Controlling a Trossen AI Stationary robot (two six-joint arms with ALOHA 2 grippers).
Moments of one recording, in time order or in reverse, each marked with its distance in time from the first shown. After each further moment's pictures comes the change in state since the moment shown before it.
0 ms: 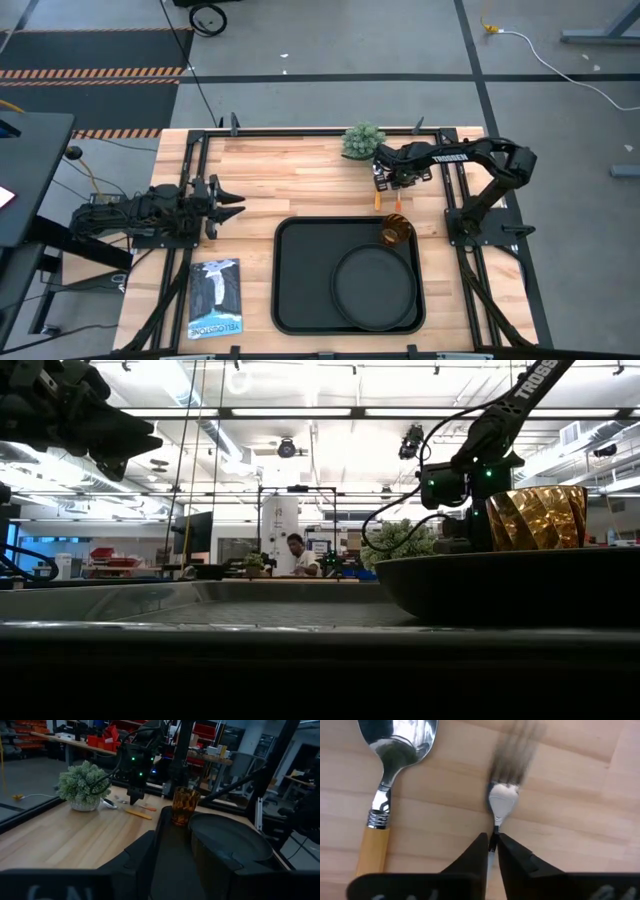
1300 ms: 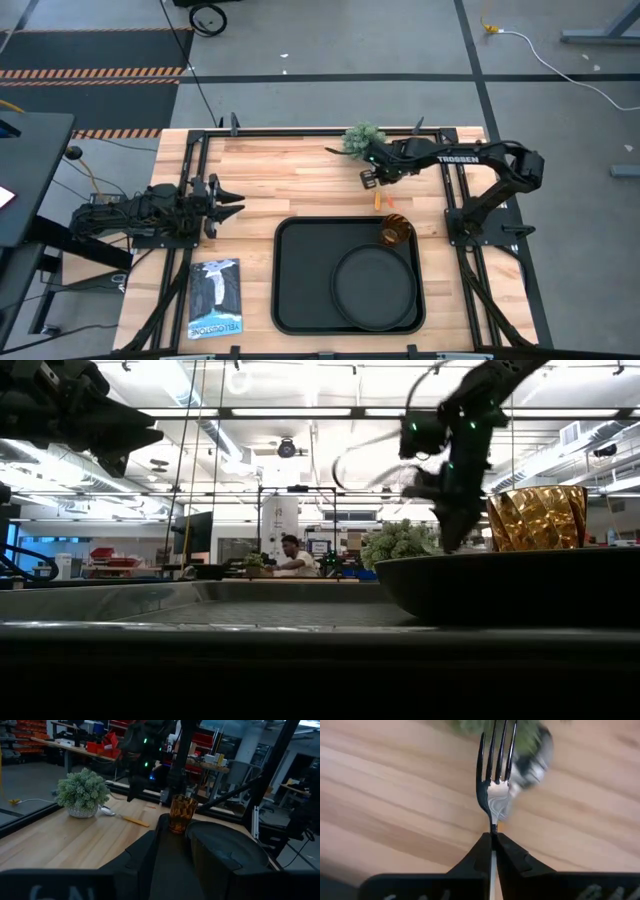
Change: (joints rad) left arm 0.000 0.001 0.000 0.040 0.000 -0.012; right arm 0.147 -0.080 0.195 -0.075 -0.019 0.001
